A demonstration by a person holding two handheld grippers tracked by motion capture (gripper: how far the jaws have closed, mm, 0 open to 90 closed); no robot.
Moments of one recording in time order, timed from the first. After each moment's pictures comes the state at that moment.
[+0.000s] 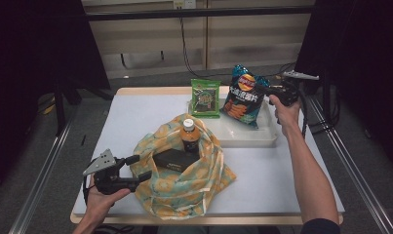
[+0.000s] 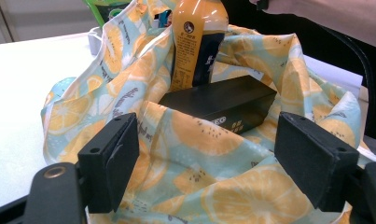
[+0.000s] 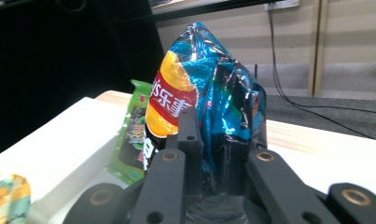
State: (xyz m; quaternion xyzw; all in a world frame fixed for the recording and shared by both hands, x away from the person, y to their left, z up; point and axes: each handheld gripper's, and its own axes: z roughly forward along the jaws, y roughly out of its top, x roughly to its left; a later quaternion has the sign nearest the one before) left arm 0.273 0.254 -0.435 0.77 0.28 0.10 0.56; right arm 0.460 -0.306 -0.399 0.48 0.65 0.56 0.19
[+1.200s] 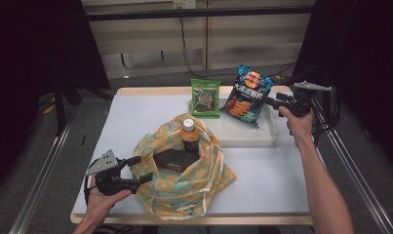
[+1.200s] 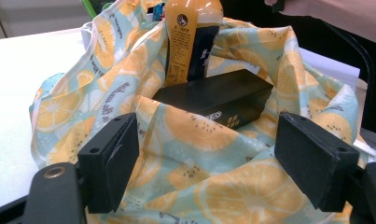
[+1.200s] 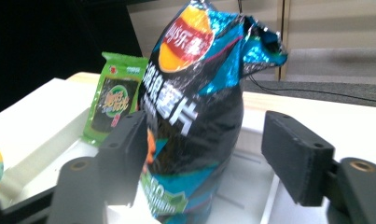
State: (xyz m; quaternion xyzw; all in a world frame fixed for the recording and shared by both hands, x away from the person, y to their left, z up) left arm 0.270 0.250 -0.435 0.78 0.28 0.10 0.55; right arm 0.421 -0.330 -0.410 0.51 0.65 0.52 0.22
